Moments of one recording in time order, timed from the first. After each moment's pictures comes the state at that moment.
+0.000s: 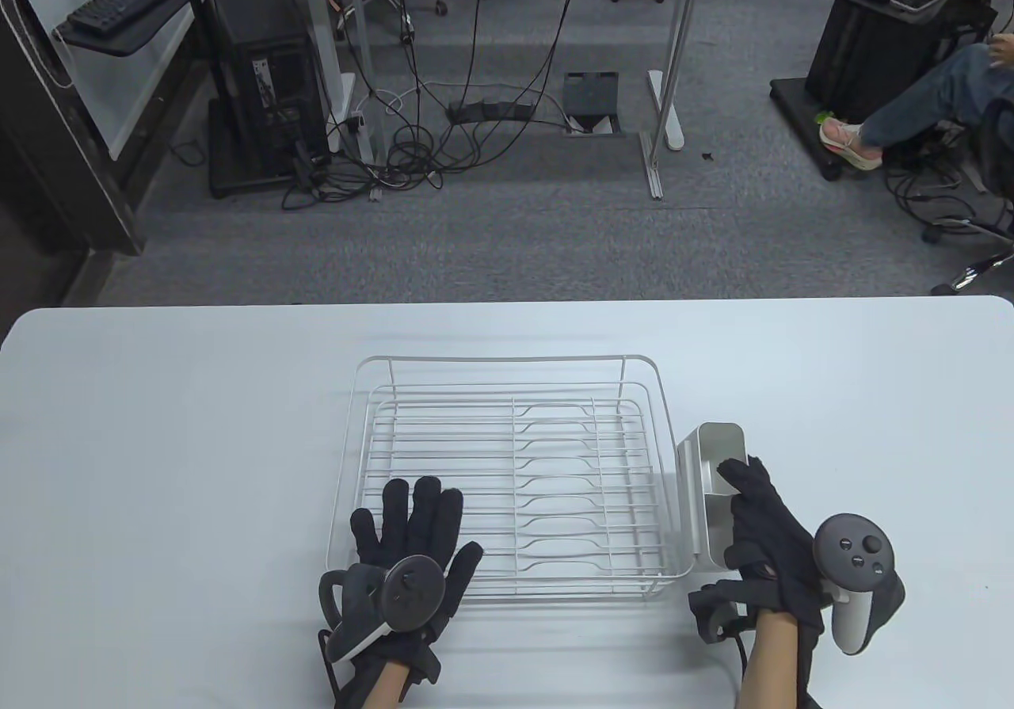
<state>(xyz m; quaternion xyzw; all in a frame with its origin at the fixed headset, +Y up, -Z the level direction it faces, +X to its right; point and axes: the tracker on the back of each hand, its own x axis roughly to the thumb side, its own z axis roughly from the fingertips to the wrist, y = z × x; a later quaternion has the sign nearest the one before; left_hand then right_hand) -0.158 -0.727 -0.290 0.06 -0.15 0.12 0.98 0.265 -0.715 -0.290 -0.15 -0.13 0.83 0.53</state>
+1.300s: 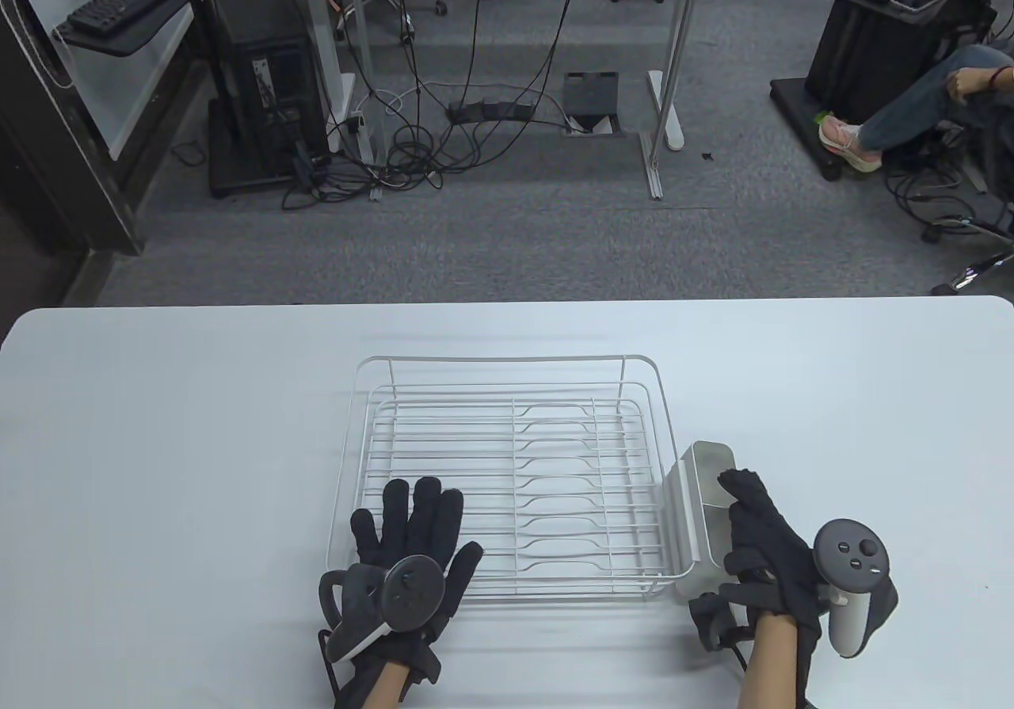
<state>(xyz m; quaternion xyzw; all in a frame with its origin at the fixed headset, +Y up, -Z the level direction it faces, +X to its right) -0.158 -0.728 -0.291 0.06 -0.15 0.12 0.98 0.273 -0.736 -0.290 -0.16 -0.10 0.80 0.56</state>
